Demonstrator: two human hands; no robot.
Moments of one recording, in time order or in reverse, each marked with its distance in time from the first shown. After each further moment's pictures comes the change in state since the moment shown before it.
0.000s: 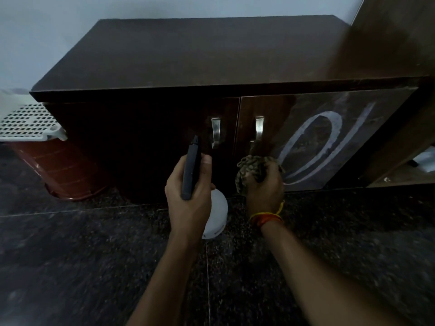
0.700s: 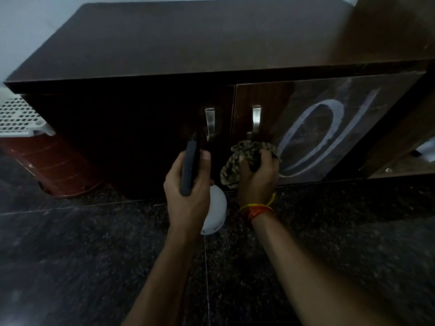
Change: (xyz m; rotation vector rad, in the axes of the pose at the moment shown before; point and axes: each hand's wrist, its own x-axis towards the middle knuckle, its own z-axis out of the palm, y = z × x) left_hand -0.002 -0.011 0.006 0.043 -0.052 -0.017; right_hand -0.001 -0.017 0.010 0.033 0.092 0.024
